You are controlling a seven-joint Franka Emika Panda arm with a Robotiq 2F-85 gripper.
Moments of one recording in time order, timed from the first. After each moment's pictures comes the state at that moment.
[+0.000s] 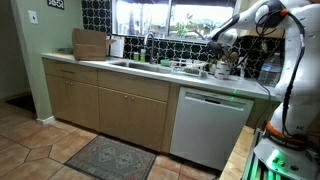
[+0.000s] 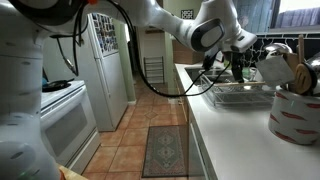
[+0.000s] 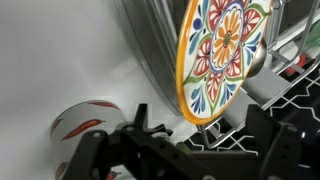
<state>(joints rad) -0.41 0.29 -0.38 -1.71 0.30 2.60 0.69</state>
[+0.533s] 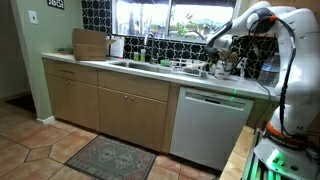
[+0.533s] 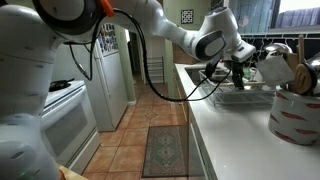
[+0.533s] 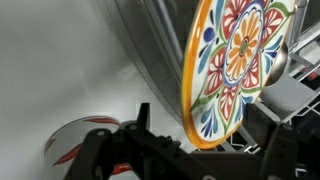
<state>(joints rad) -0.40 0.41 -0.38 -1.64 0.30 2.61 0.75</state>
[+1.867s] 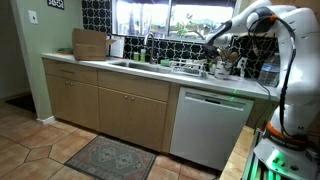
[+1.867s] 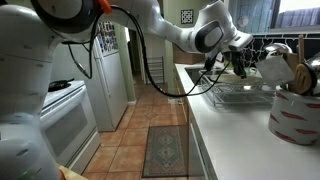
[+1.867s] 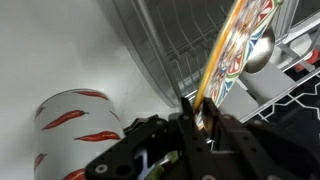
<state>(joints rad) -0.35 0.39 -0.43 -1.61 0.14 2.61 0.83</state>
